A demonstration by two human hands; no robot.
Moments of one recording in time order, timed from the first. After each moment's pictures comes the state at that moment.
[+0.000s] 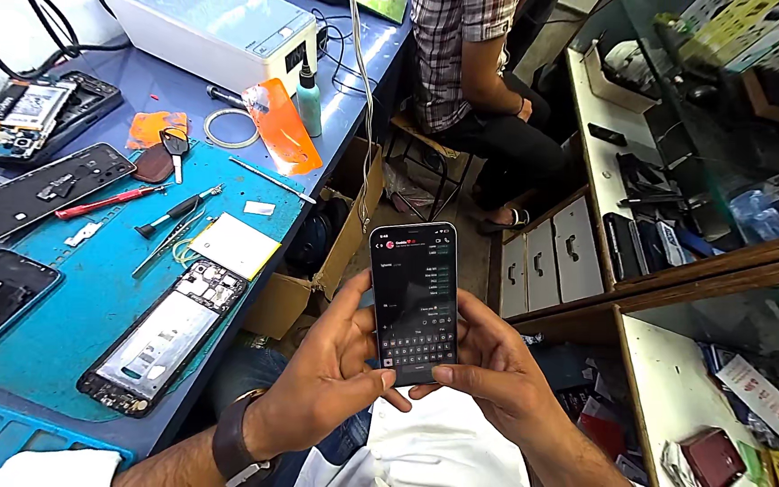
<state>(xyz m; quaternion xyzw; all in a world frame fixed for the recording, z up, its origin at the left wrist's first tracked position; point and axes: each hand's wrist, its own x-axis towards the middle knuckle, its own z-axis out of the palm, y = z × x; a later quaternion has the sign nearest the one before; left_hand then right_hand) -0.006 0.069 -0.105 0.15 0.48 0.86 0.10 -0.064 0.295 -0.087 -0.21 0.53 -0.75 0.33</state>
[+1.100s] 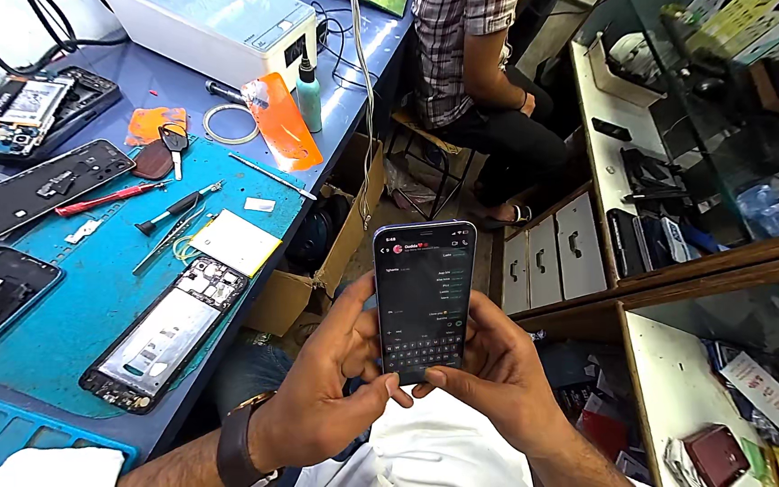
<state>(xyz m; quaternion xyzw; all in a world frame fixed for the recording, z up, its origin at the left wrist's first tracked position) 0.003 0.072 -0.108 0.18 0.55 0.81 0.03 -0.057 0.292 -0.088 -0.25 0.57 -0.74 0.26</state>
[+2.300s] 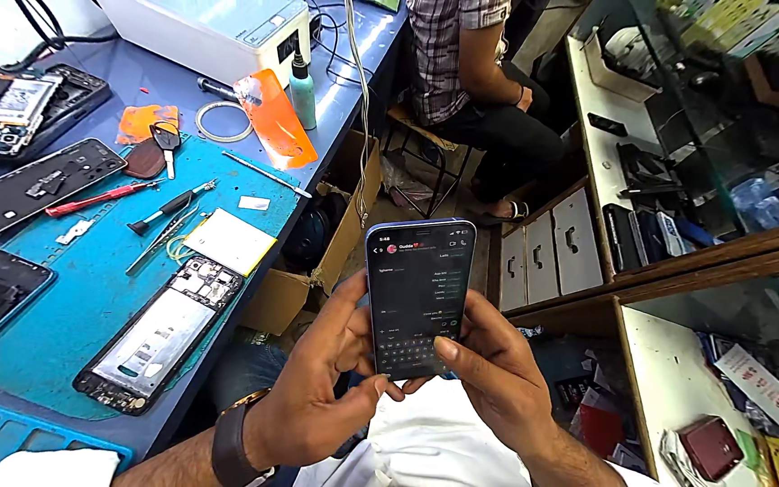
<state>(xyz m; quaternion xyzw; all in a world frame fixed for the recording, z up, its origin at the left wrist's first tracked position) 0.003 0.069 -0.110 0.21 0.57 0.80 0.01 -0.055 0.286 -0.091 -0.27 0.53 -0.77 0.23</state>
